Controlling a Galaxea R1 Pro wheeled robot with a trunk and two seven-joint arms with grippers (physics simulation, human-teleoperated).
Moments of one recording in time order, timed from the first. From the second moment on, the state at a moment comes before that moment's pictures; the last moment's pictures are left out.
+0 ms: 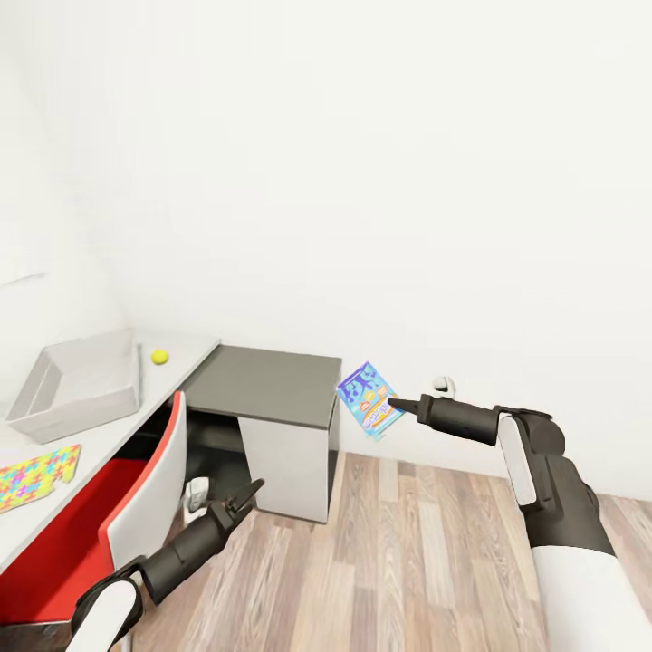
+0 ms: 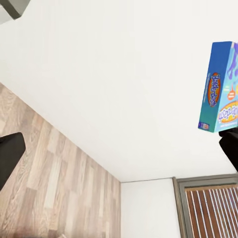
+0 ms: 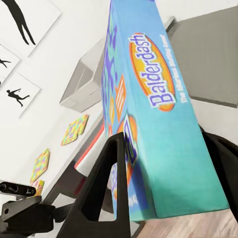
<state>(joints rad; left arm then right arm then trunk) -0.08 0.13 -0.05 -1.50 1.20 0.59 -0.24 -0.66 -0.06 -0.18 -1.34 -0.23 1.04 0.89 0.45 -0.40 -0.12</state>
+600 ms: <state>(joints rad) -0.07 0.13 -0.06 -1.55 1.20 0.59 -0.28 -0.66 -0.06 -0.18 -1.34 -0.23 1.04 0.89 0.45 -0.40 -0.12</state>
